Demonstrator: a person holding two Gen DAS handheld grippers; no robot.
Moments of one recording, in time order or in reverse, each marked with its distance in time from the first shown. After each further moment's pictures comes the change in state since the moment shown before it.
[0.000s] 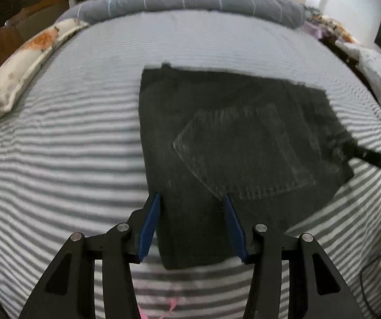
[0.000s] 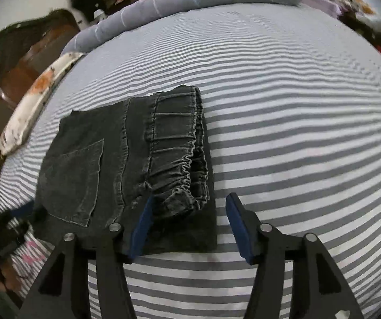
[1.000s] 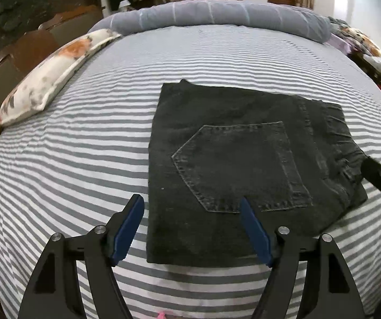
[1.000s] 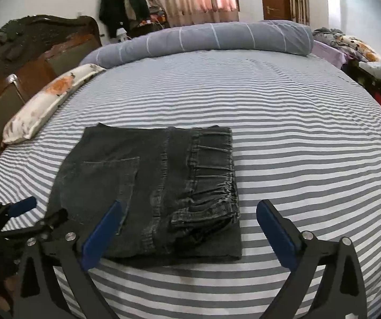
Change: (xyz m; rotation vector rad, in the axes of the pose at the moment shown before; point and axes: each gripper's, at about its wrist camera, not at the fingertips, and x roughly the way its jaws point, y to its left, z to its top) left arm -0.012 -0.031 0.005 -0.098 -0.108 0.181; right arm -0.030 0.057 -0.016 -0.178 -0.202 -0.085
